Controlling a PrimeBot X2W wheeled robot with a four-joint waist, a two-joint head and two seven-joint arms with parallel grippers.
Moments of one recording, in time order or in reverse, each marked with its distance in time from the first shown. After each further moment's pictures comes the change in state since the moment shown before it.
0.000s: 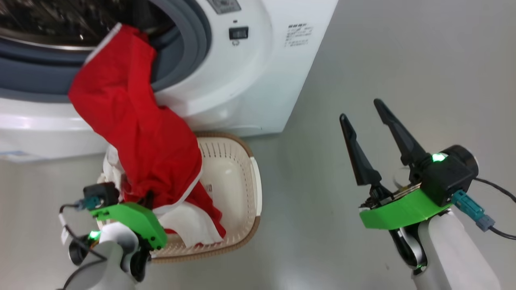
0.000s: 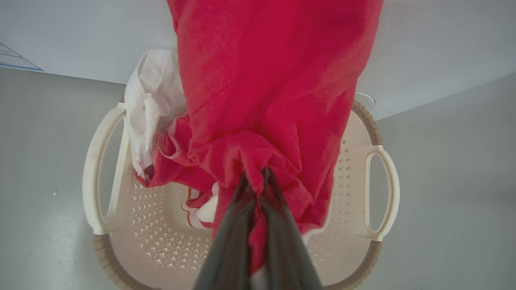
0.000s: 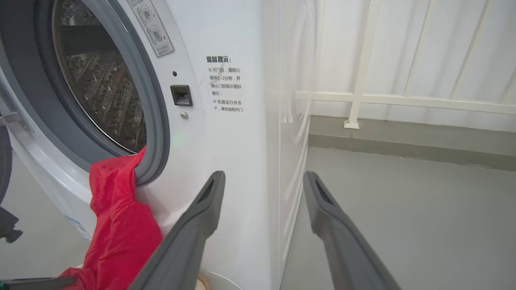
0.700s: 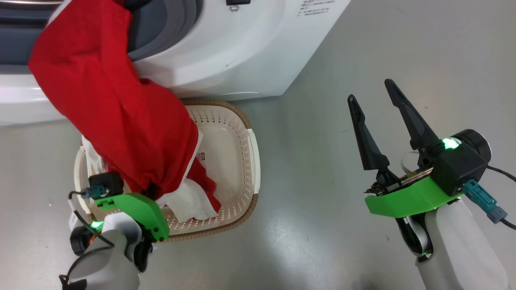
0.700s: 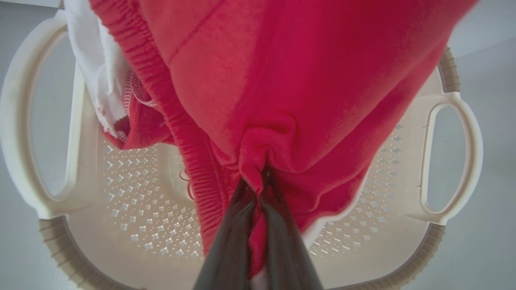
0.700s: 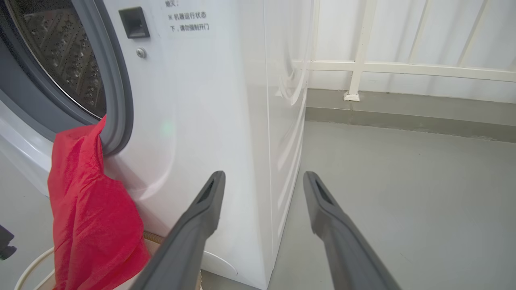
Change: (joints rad) left arm -0.130 -0.028 -0.051 0.194 0.028 -0.020 -0.045; right arm -0.048 -0.001 -0.030 -0.028 -0.029 0.000 0.000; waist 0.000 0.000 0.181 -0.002
